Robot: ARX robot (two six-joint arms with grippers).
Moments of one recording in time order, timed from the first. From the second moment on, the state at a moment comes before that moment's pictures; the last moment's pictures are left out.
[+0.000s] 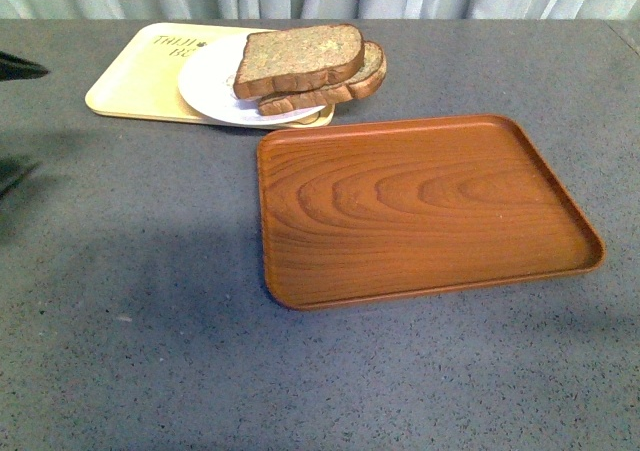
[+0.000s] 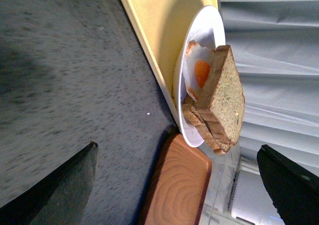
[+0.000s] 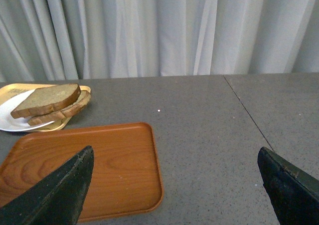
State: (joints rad) left arm 0.14 1.95 0.62 0.90 0.55 -1.07; right arm 0.00 0.01 0.02 0.00 0.00 0.00
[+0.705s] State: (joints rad) left arm 0.00 0.85 0.03 0.80 0.00 -0.01; right arm 0.00 0.00 0.02 0.00 0.00 0.00
